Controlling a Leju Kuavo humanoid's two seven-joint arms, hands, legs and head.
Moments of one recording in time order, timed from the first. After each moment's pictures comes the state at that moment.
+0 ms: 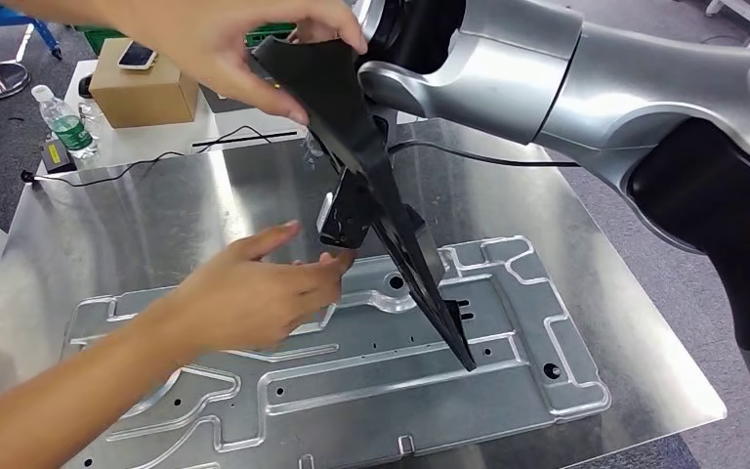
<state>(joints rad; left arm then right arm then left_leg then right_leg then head) -0.18 -0.02 -1.54 -0.15 1.00 -0.03 0.03 -1.87 -0.21 1.41 -1.05 0.48 1.29 -0.50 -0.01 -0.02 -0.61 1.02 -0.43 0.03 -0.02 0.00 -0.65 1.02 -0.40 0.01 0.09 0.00</state>
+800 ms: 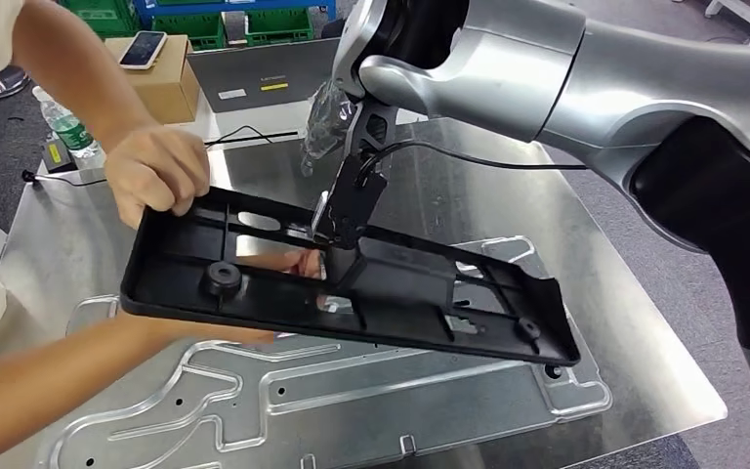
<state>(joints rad) -0.18 -0.02 -1.54 -0.15 0.97 -0.04 0.03 -1.88 -0.22 1.41 -1.06 0.47 1.29 -0.49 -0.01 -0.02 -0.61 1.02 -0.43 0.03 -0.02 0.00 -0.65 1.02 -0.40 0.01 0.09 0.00</state>
